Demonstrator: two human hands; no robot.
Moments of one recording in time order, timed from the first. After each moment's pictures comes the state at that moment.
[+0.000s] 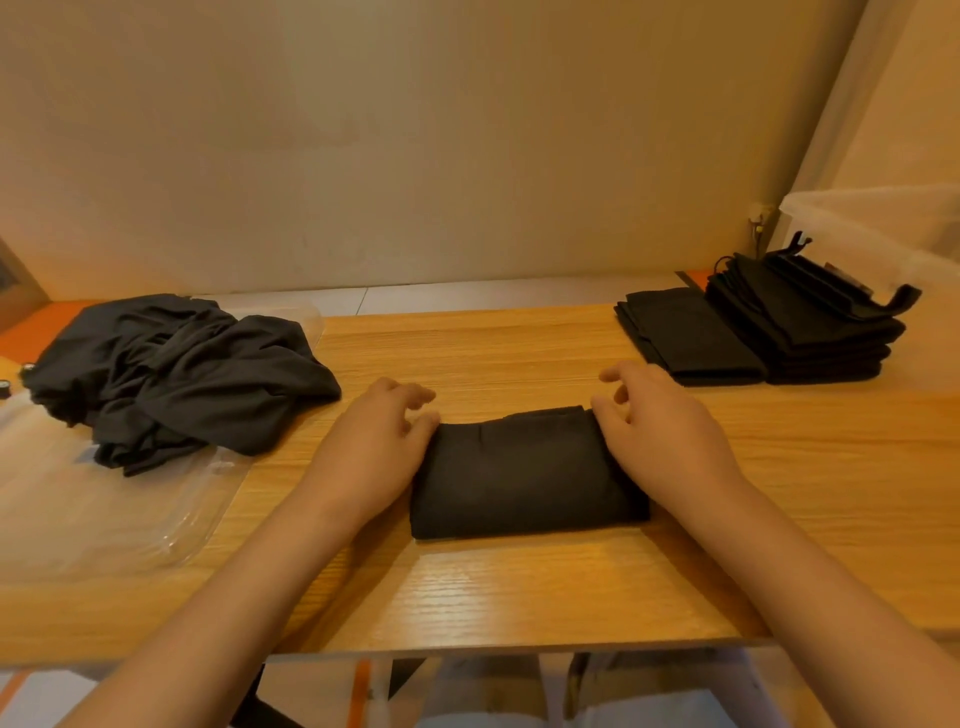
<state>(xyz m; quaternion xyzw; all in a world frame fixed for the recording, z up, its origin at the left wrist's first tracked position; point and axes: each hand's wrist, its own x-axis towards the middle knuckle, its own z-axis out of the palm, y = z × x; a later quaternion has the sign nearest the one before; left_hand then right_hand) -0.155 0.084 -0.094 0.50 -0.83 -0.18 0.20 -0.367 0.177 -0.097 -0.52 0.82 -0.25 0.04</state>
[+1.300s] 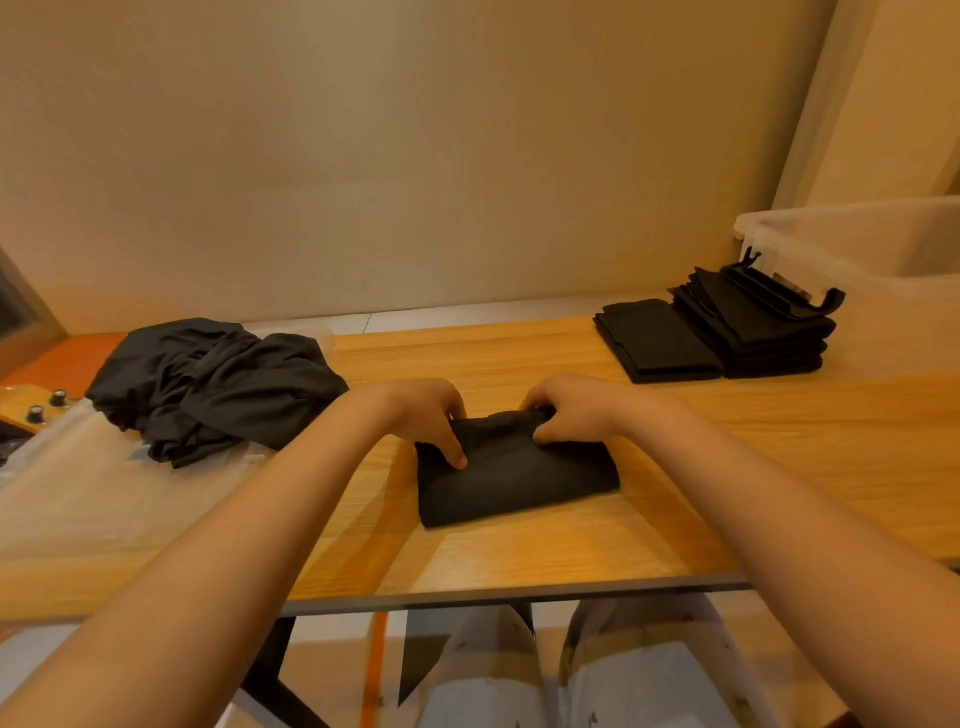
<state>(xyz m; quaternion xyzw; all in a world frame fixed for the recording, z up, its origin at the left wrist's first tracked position) -0.189 0.076 -0.047 0.43 -0.86 -0.21 -0.16 -0.363 0.147 -0.069 -0.66 0.71 -0.02 0.23</state>
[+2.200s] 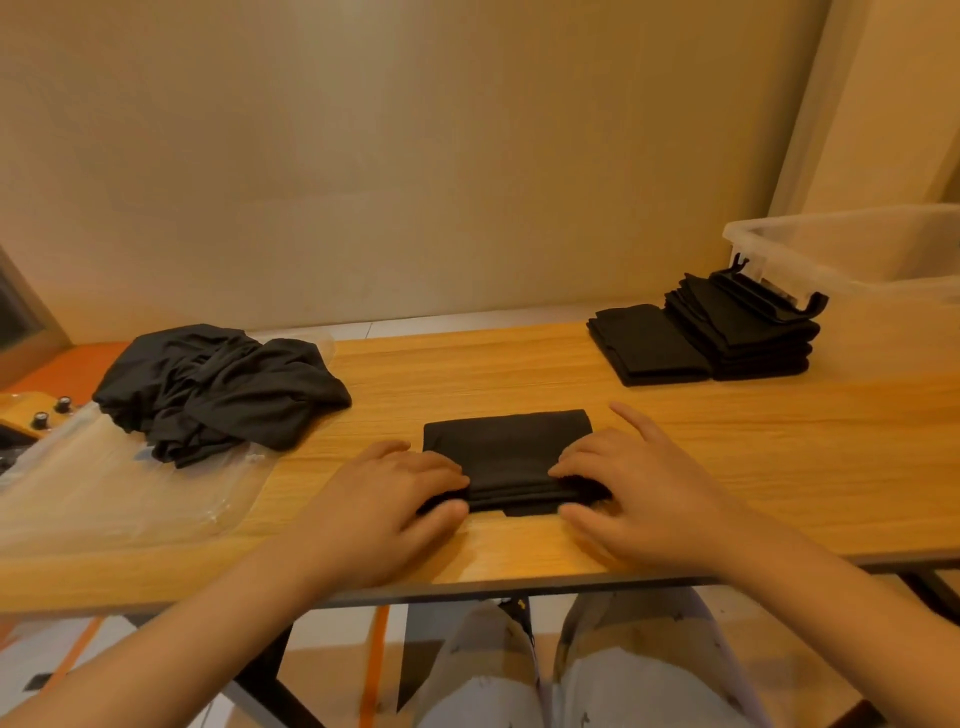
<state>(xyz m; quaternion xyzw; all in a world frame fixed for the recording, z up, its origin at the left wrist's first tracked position) -0.121 0.152 -0.087 0.25 -0.96 0.04 0.09 -0.365 0.254 -0.096 -0.75 0.65 -0.08 -0.05</state>
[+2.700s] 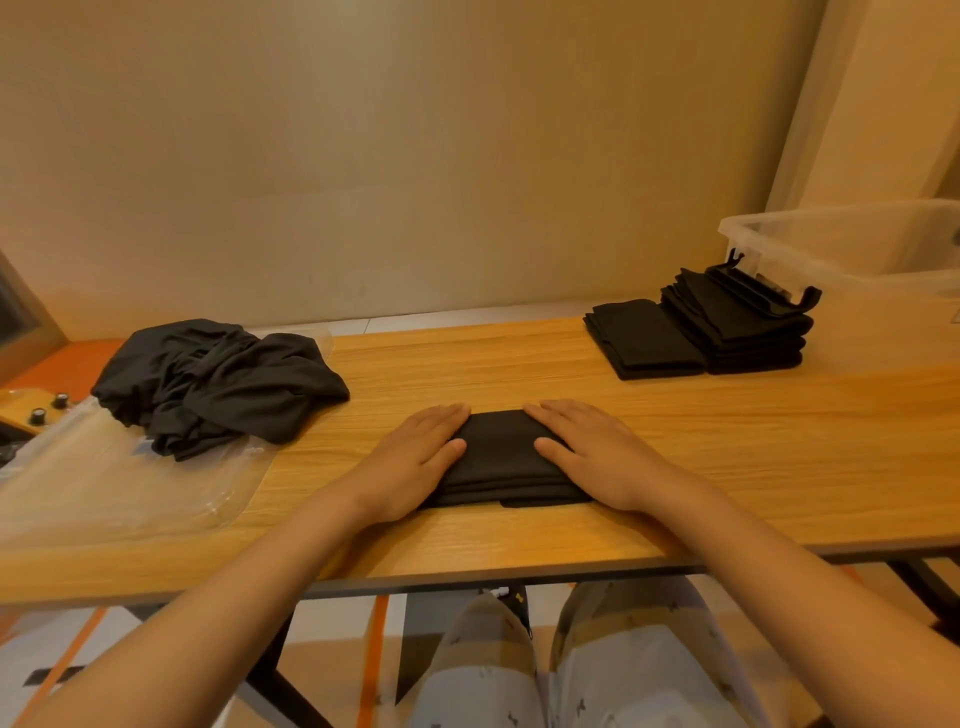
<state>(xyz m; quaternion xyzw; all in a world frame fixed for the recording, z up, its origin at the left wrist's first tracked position) -0.154 0.107 -0.114 0.36 -0.91 -0.19 0.07 -0.371 0.200 -0.123 -0.68 0.71 -0.12 0.11</state>
